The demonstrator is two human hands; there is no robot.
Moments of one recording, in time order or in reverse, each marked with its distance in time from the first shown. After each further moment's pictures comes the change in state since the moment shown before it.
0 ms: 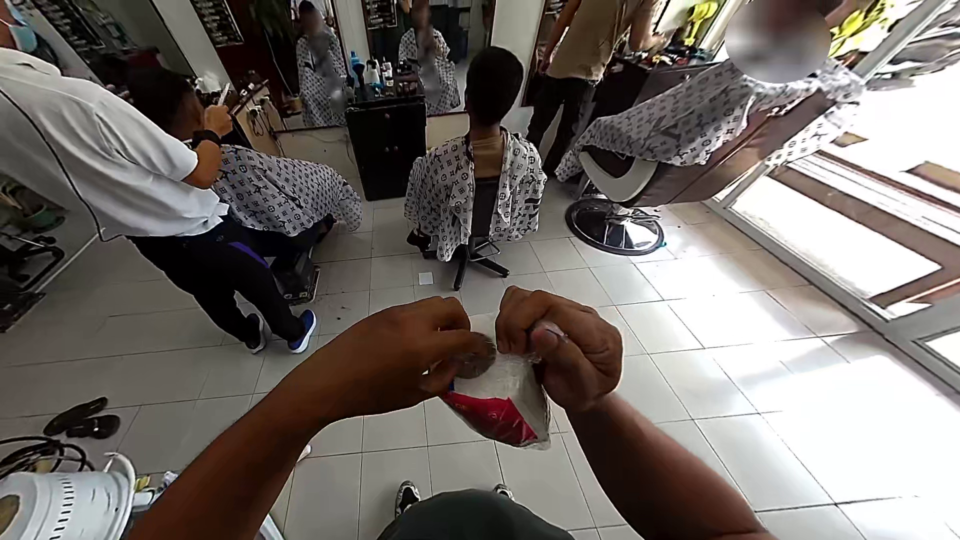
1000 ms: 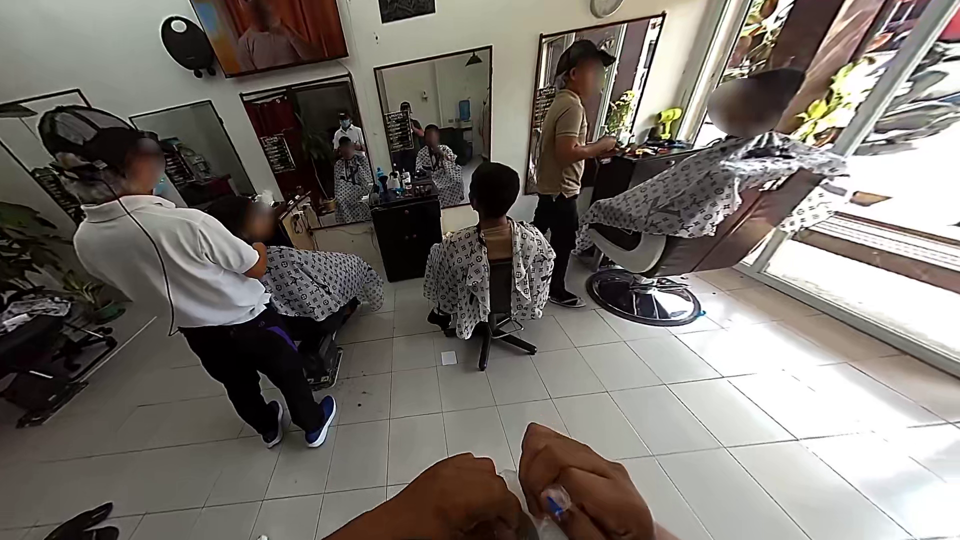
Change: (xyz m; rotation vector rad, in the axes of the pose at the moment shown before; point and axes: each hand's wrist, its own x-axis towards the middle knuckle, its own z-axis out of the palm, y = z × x) left_hand -0.016 0.027 0.044 -0.510 0.069 0.075; right_hand -0.023 -0.020 0.012 -0.162 -0.100 -0.141
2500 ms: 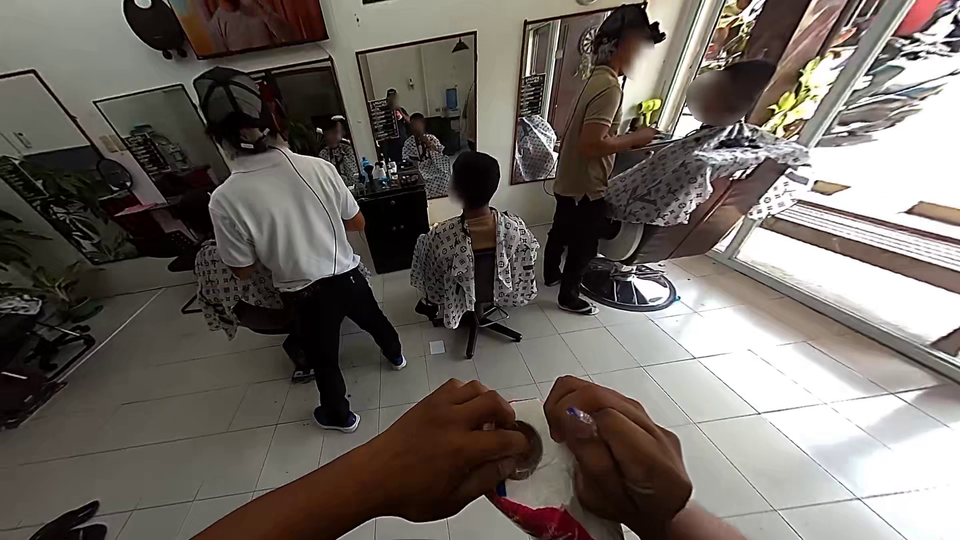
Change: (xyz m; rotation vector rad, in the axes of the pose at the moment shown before) left_hand 0.043 -0.008 -0.011 0.465 -0.097 0.087; right_hand 0.020 -0.024 -0.034 -0.521 0.175 -0.044
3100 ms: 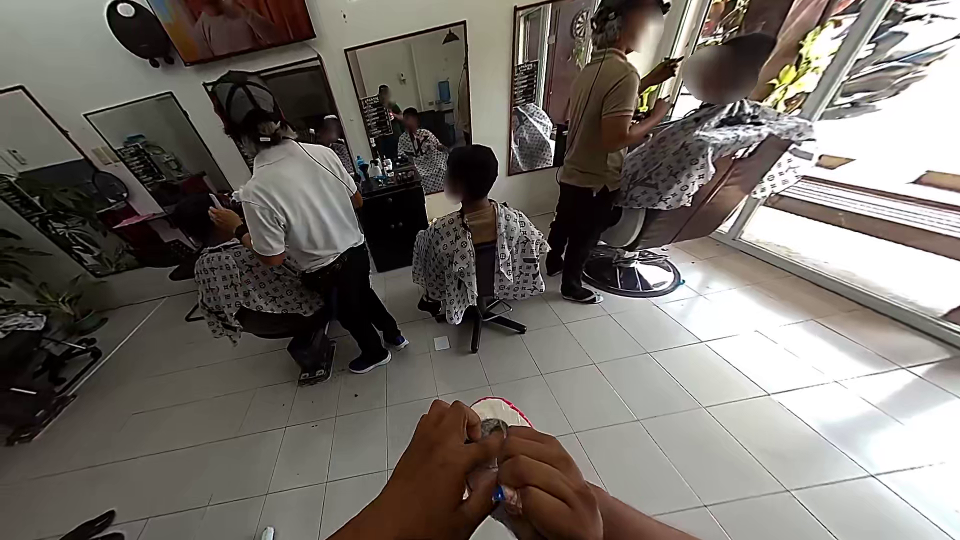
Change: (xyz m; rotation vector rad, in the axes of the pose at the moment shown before) left_hand -0.029 0.019 0.032 -0.069 0.084 -0.508; right_hand -0.055 0.005 0.050 0.113 -0.101 -0.235
